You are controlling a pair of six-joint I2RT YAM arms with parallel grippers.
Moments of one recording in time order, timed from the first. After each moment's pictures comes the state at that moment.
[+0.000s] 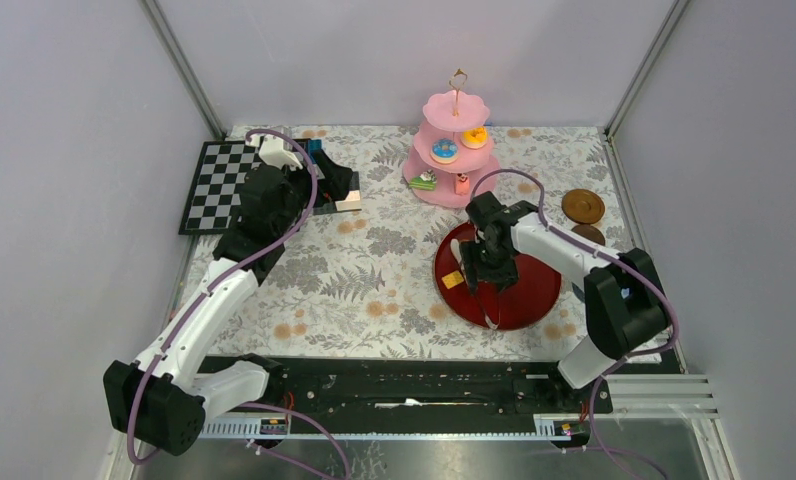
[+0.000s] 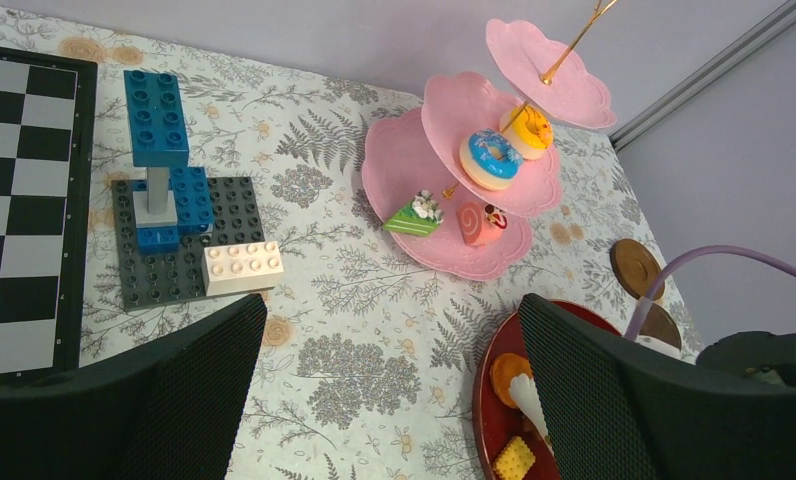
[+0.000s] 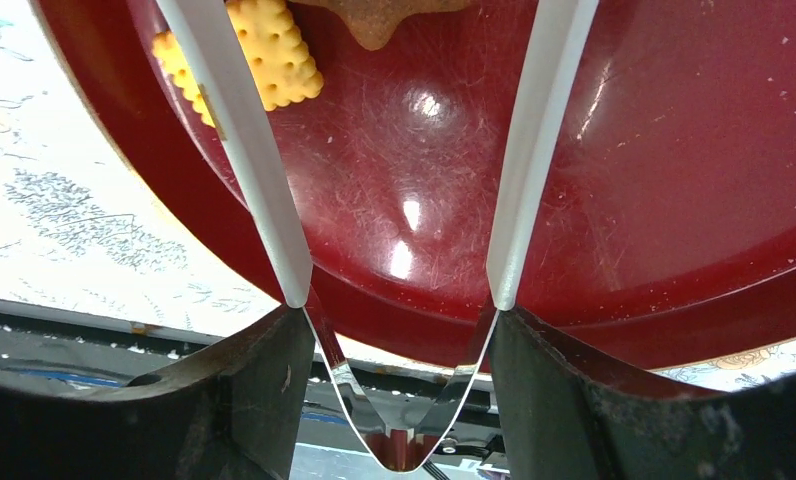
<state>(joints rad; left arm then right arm) -0.34 1.08 0.97 -0.06 -0.02 -0.47 0.51 1.59 1.08 -0.93 -0.06 0.37</state>
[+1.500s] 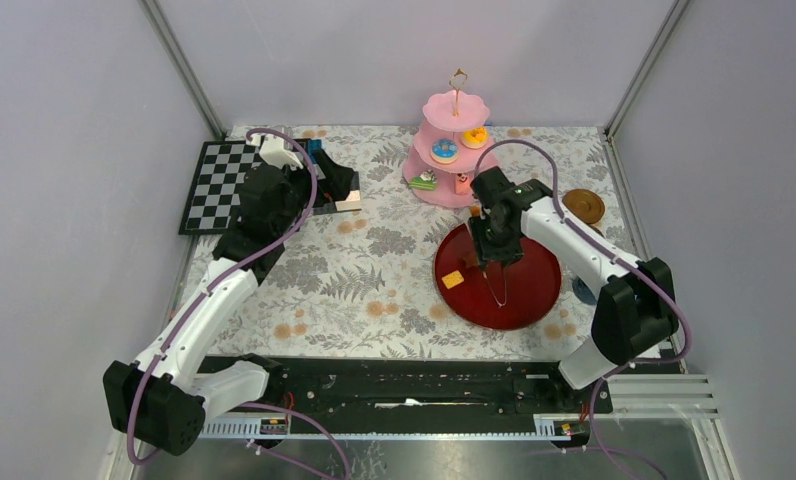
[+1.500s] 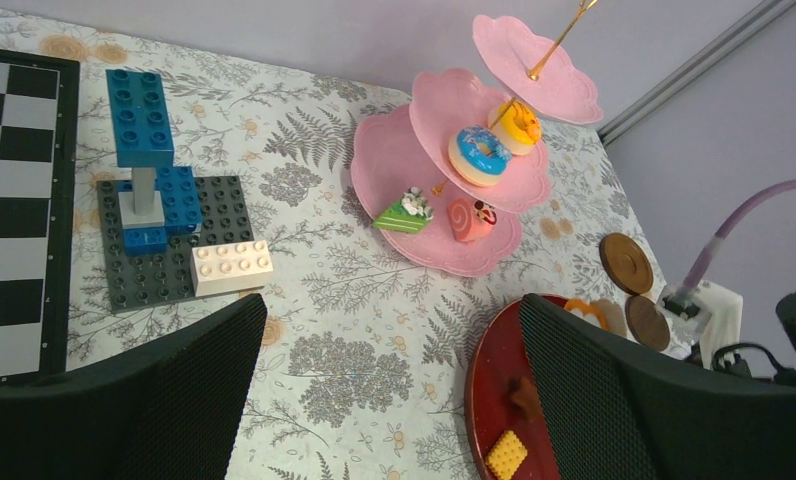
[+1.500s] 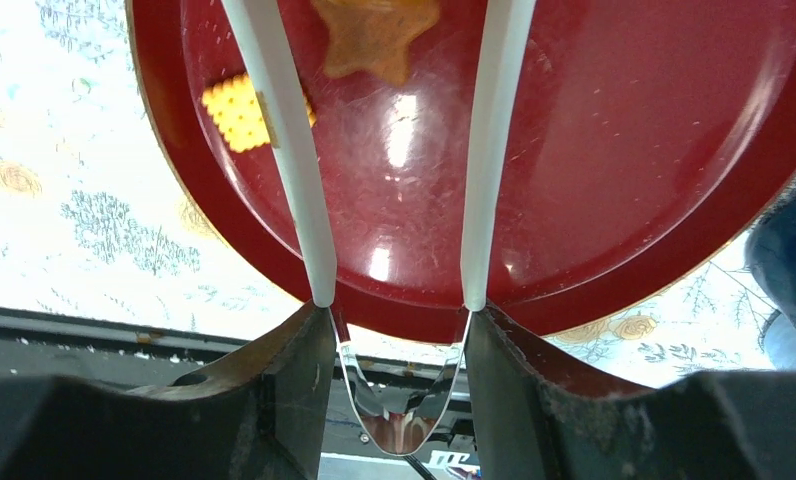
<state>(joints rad) -0.34 1.08 0.98 -0.06 -0.01 -0.47 0.50 1.58 1.28 -1.06 0.05 0.31</state>
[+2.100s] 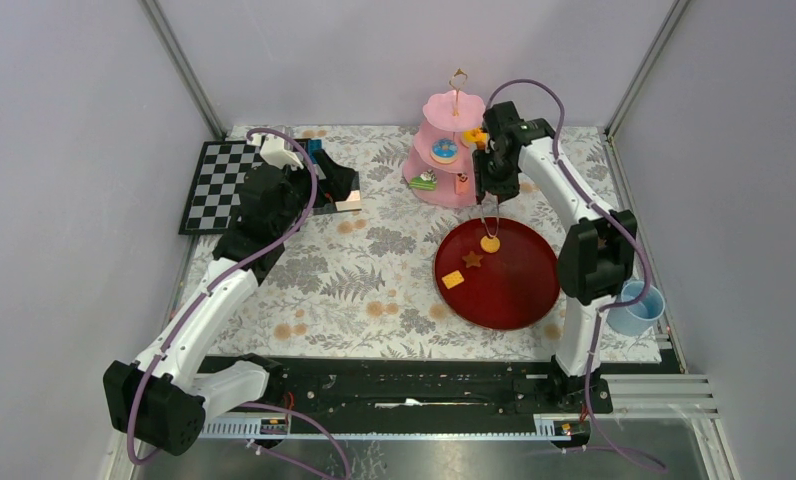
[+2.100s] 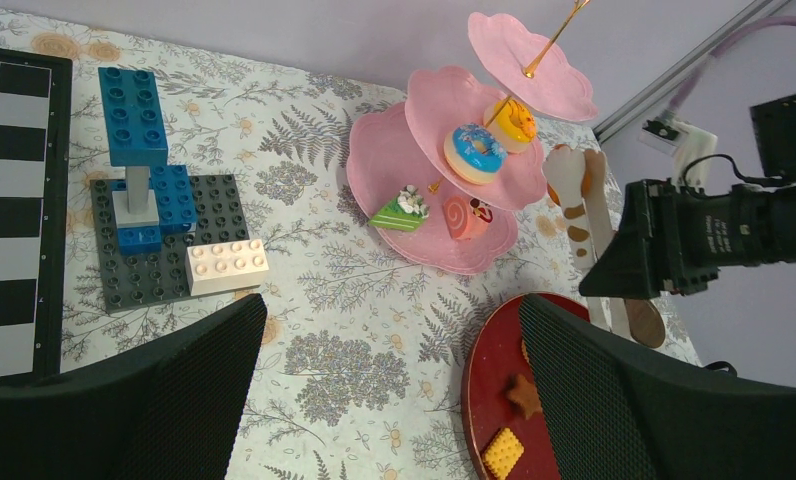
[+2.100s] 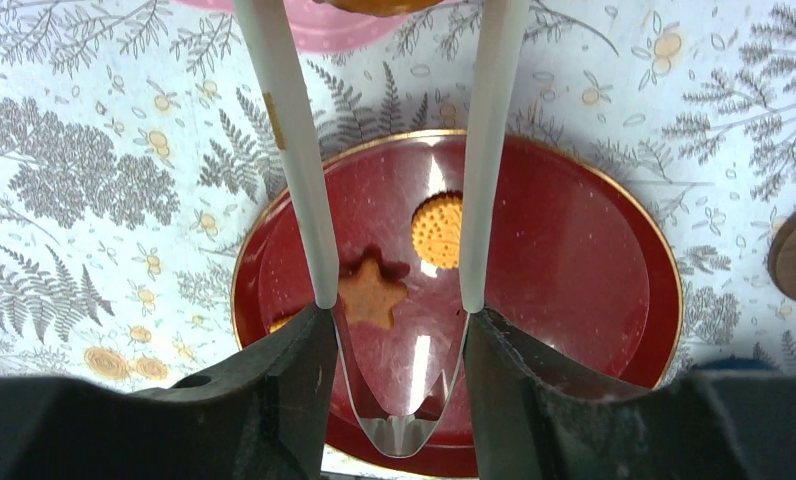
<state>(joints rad) -0.34 1.08 0.98 -0.06 0.01 -0.48 0.31 1.95 1.84 -1.10 0.01 0.25</state>
